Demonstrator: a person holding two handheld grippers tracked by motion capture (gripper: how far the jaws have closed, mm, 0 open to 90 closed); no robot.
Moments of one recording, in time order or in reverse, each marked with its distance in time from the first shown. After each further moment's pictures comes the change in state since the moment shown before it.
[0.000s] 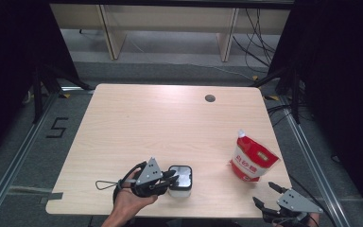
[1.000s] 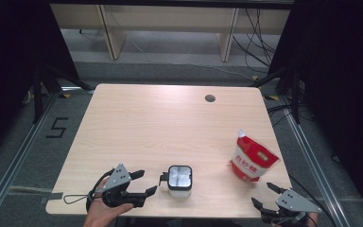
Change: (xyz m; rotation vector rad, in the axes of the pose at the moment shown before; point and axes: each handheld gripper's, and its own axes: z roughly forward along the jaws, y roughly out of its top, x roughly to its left) left arm 0.019 -0.042 -0.052 -0.021 0.061 -0.149; right arm 0.003 -0.001 0.002 0.000 0.015 0.023
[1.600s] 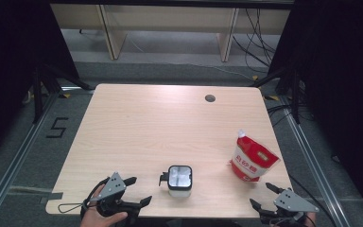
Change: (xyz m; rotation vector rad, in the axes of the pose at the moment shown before) left arm 0.000 -0.025 -0.010 0.042 0.009 -0.002; right arm -0.001 -0.001 0.004 0.001 0.021 -0.038
